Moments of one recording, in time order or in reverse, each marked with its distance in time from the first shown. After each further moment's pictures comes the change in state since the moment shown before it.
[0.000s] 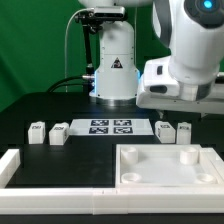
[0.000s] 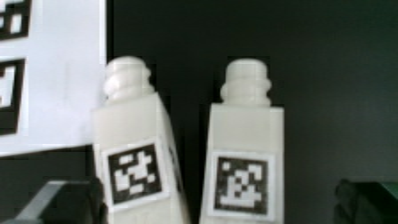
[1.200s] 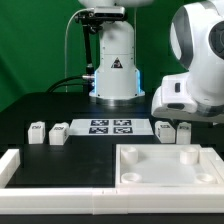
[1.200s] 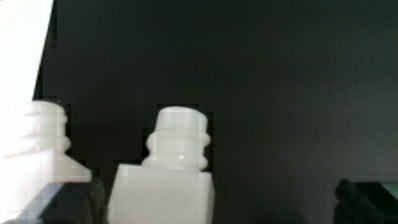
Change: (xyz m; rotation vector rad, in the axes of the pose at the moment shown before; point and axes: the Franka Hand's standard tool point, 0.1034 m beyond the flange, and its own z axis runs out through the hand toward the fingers) arm -0.003 -0.030 0.033 -0.029 -0.074 -0.010
